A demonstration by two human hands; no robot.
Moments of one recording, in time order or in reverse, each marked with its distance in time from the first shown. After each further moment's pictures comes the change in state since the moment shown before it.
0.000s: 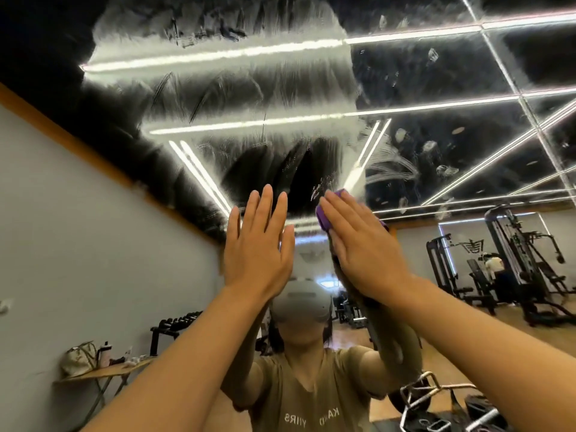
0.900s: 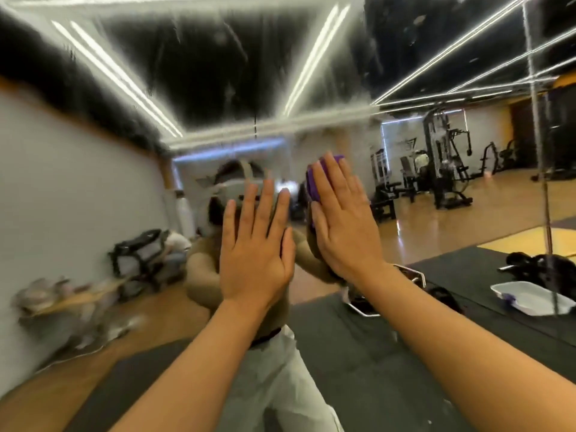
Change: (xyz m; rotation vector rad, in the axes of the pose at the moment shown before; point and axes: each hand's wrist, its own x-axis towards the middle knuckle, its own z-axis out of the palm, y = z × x) left_hand 0.027 -0.030 0.000 0.061 0.114 0.217; right_hand 0.063 -0.038 0.005 -0.037 -0.024 0.301
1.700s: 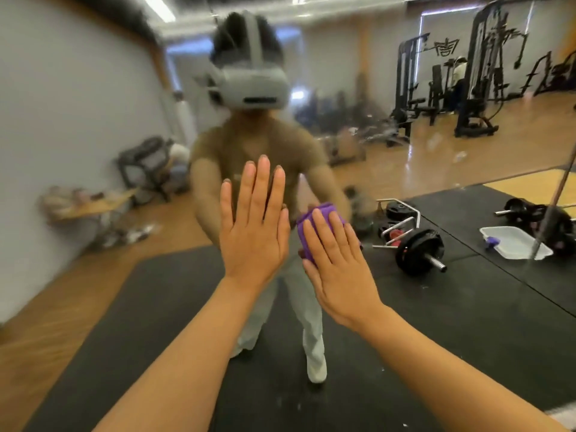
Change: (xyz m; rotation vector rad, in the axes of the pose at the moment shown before) left_hand 0.056 -0.004 -0.013 -0.056 -0.138 -0.101; right_hand -0.034 -0.001 -0.025 -0.059 -0.347 -0.137
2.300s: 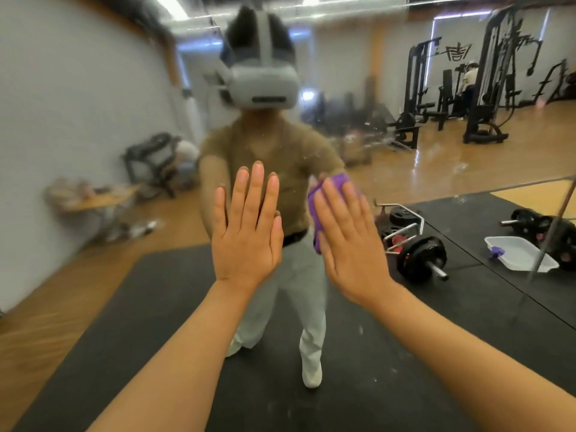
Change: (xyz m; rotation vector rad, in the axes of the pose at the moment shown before) left_hand -0.003 -0.002 0.008 0.060 0.025 0.019; right_hand 0.036 0.039 -0.020 0.057 0.091 -0.067
